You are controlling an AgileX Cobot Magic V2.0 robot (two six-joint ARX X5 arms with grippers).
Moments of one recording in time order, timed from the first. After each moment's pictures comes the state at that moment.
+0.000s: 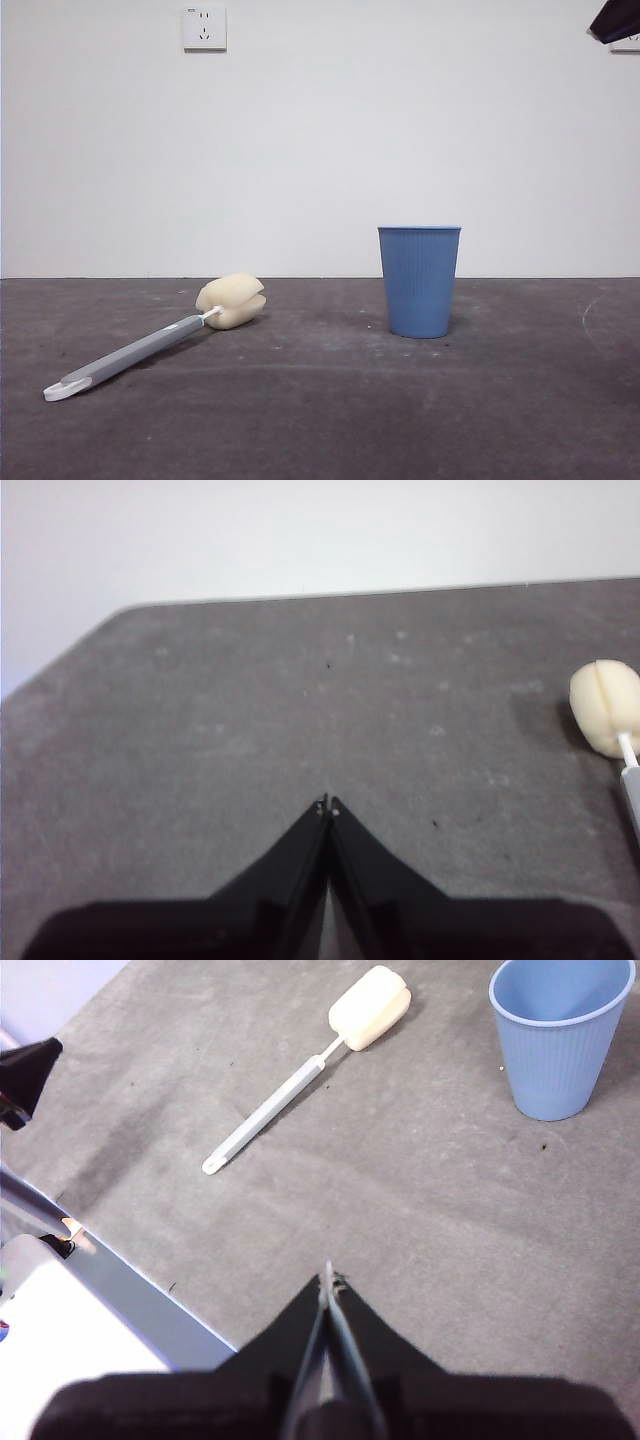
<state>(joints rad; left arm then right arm) 0.00 0.06 0.02 -0.12 -0.07 0.02 0.62 0.56 0.69 -0.69 -0.21 0.22</state>
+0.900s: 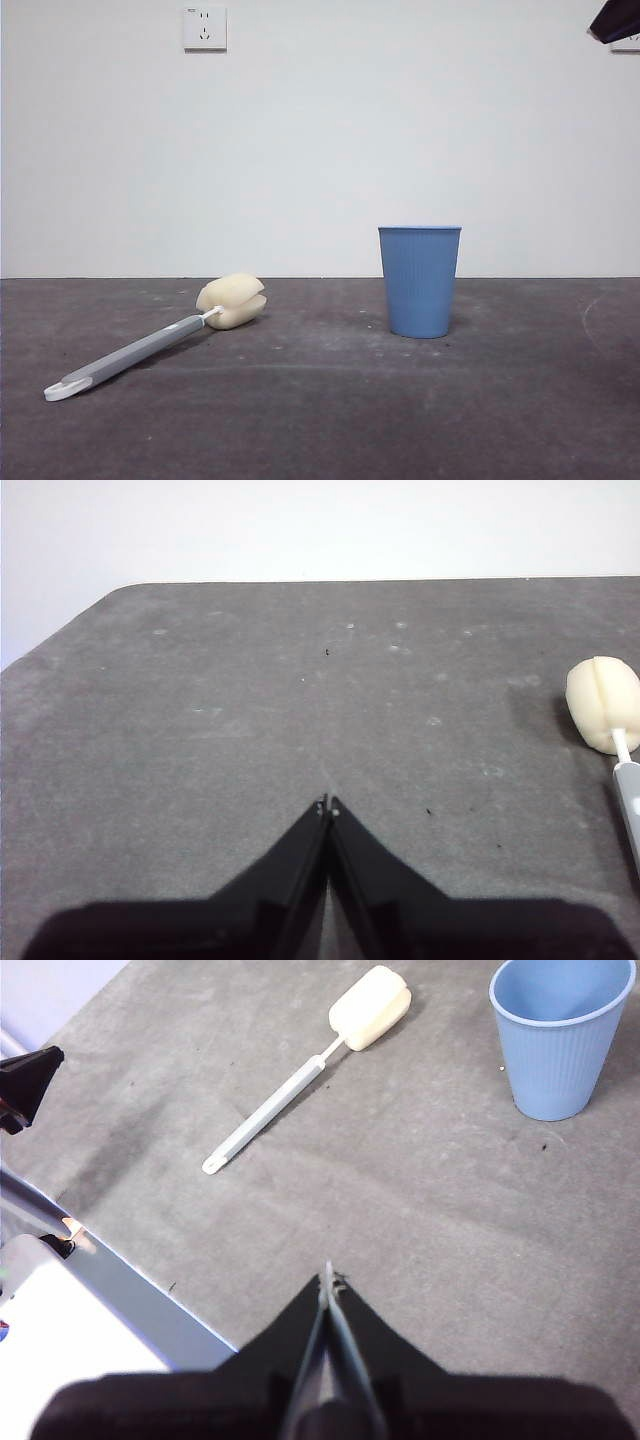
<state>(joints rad) 0.00 0.00 0.02 -0.18 -0.07 -0.01 0.62 0.56 0.69 -0.69 -0.21 0.22</state>
